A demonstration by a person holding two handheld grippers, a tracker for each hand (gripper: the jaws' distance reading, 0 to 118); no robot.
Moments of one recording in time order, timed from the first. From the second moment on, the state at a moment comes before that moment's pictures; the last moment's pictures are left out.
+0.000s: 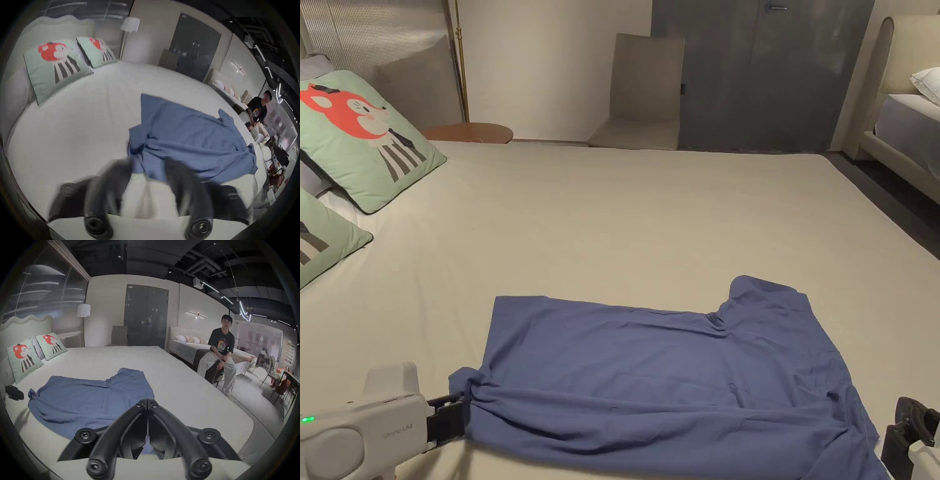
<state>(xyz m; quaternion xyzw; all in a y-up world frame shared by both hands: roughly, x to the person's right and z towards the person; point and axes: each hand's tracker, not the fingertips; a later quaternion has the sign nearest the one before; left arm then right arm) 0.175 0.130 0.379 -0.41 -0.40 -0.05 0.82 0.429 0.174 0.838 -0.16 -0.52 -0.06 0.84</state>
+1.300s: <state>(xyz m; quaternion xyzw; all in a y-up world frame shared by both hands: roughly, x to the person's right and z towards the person) 0.124 0.147 0.422 -0.46 -0.41 -0.02 0.79 0.463 0.157 0.884 -0.29 -0.45 -0.19 0.82</state>
